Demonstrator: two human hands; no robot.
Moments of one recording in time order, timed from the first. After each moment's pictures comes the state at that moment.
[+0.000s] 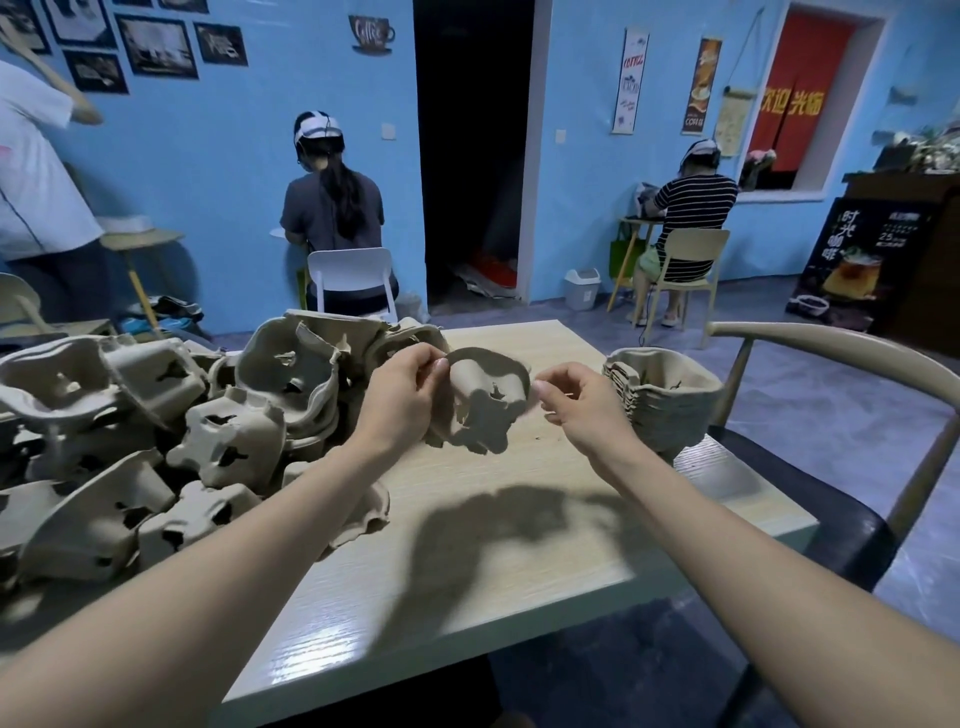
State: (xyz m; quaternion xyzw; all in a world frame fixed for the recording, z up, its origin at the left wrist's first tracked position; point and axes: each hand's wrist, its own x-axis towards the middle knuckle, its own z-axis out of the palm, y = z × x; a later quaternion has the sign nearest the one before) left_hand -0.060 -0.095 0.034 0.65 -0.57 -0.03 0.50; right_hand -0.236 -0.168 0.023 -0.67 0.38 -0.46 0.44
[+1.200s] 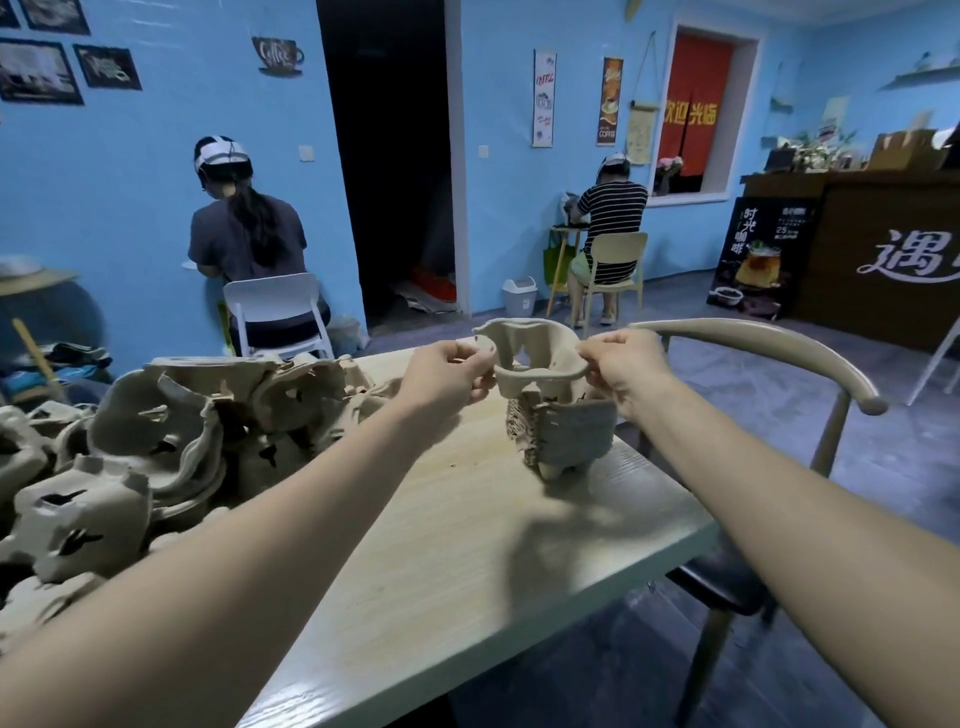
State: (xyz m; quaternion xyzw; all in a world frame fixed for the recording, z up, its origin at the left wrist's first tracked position) left_hand -0.177 -0.165 0.080 0.57 -0.47 -0.37 0.56; right_hand -0.339 -0.233 0.081 -0.51 0.54 -0.51 0.43
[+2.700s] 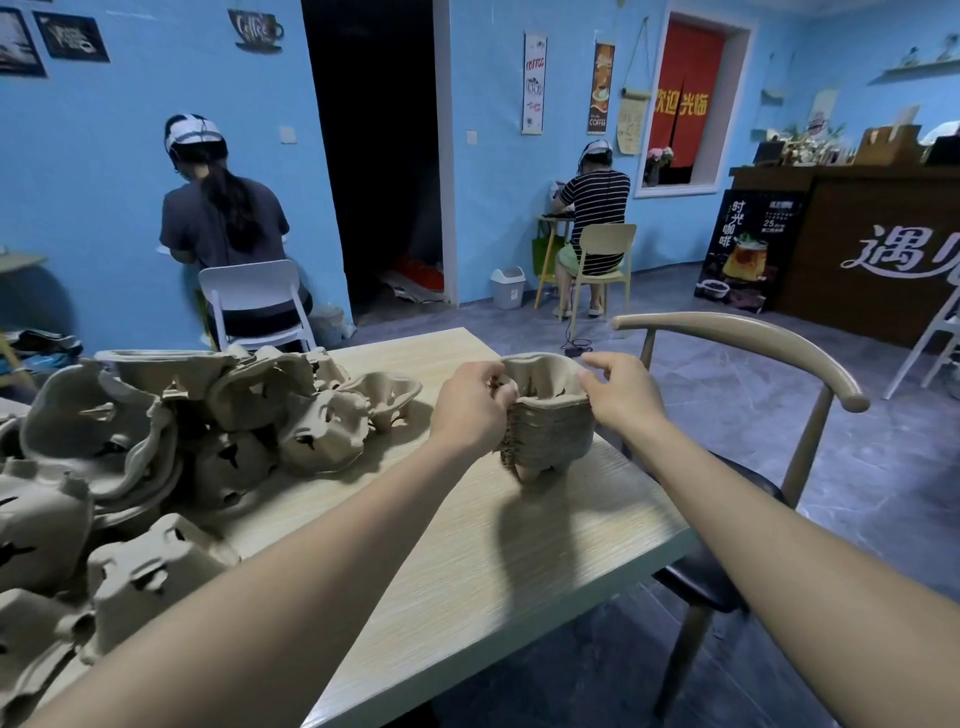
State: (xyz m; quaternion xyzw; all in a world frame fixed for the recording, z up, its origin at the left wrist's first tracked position) left_hand -0.219 -0.195 0.043 0.67 -0.60 -0.13 0.42; right_hand -0.369 -0.252 0.039 -0.68 0.58 -0.39 0.21
